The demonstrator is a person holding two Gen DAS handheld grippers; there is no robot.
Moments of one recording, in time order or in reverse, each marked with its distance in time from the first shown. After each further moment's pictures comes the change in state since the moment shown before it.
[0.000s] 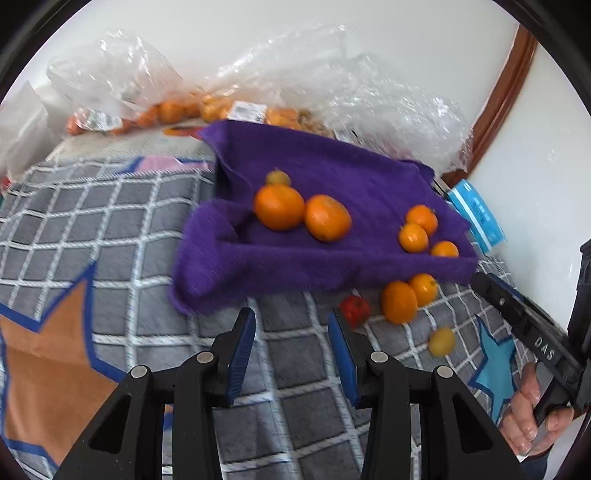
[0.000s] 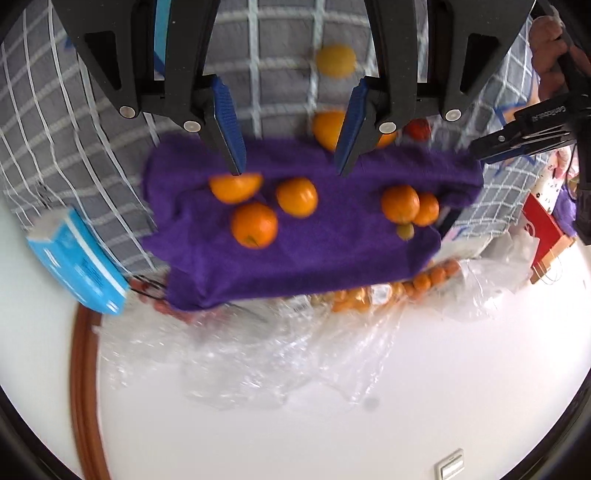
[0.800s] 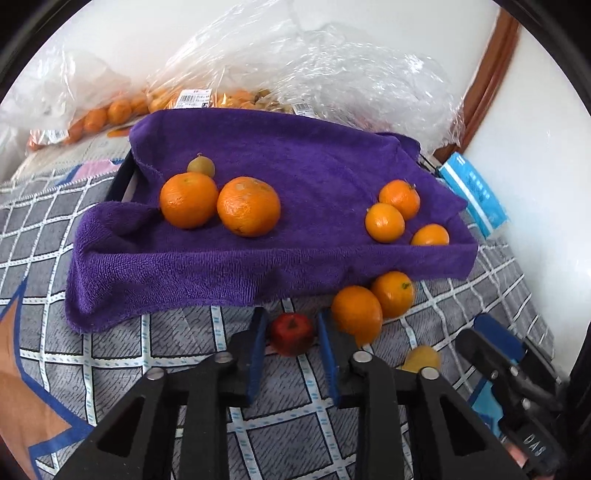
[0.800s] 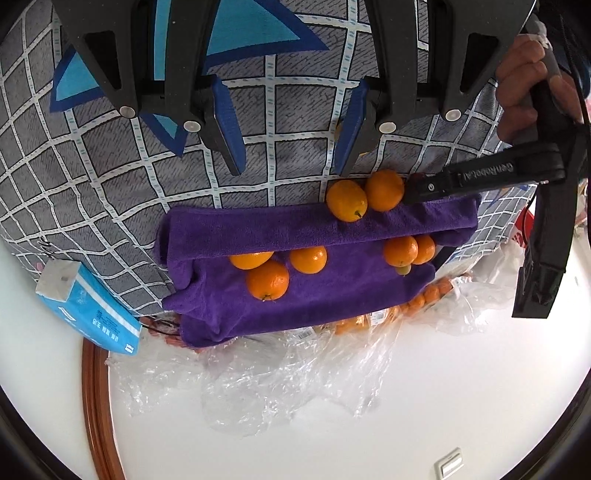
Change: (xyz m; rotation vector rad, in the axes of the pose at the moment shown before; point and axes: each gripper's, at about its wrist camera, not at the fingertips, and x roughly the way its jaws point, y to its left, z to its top) left arm 0.040 -0.058 0.001 0.068 0.029 0.038; right arm -0.004 -0.020 -0.040 0.030 0.016 0.062
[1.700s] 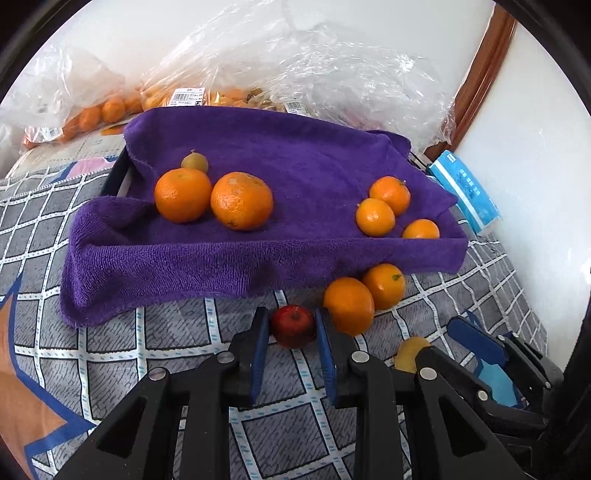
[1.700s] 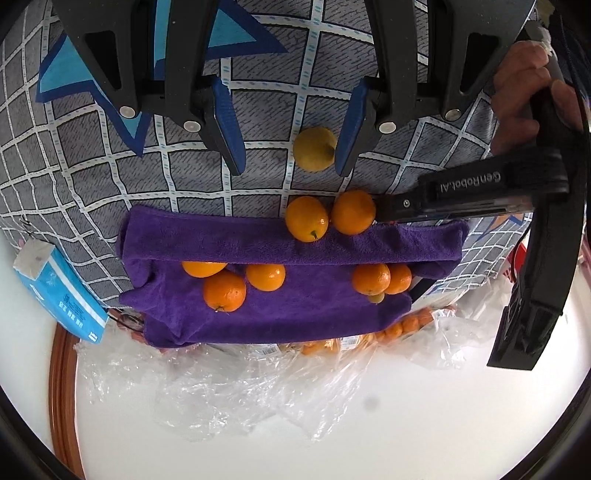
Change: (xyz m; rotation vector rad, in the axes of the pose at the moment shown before) left arm -0.003 0.004 -0.003 -0.007 0.004 -0.051; right arm 0.009 0.029 -0.004 -0.118 0.057 0.024
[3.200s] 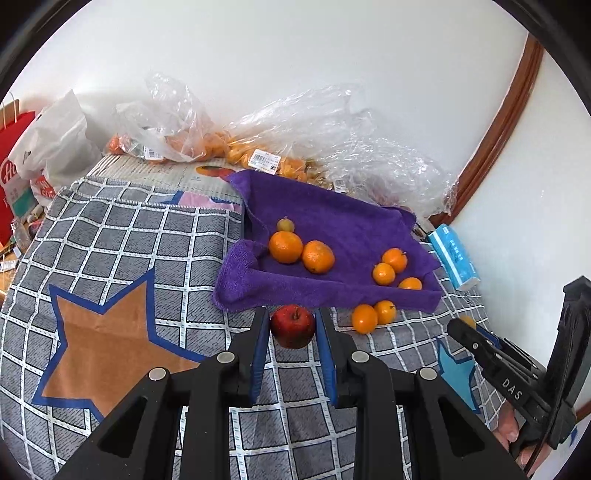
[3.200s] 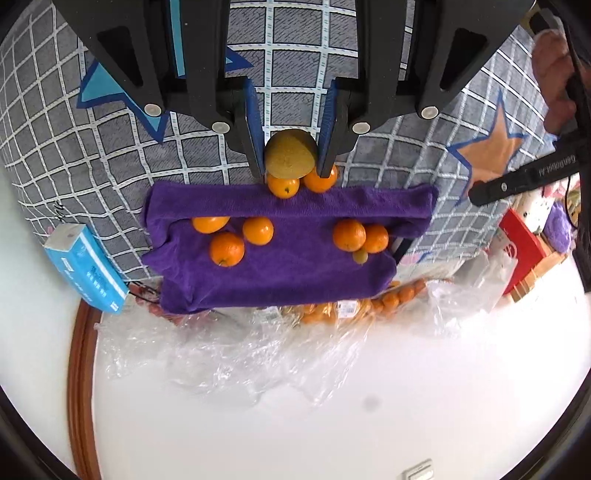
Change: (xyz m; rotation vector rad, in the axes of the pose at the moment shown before) left arm -0.132 0.058 -0.008 -0.140 -0.166 0.014; right arm -0.060 0.033 0.039 0.069 -0.033 -0.064
